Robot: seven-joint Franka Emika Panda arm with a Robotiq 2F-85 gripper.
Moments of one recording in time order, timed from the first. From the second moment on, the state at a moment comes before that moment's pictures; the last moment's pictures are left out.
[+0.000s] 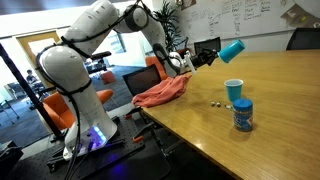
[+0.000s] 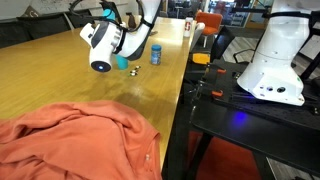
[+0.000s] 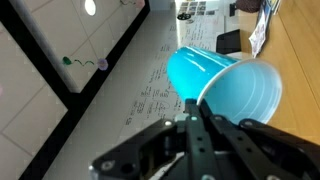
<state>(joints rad) 0.25 0.99 0.15 -1.58 -2.05 1.45 0.99</state>
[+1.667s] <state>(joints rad) 0.08 0.52 0.23 -1.85 -0.96 2.51 0.79</state>
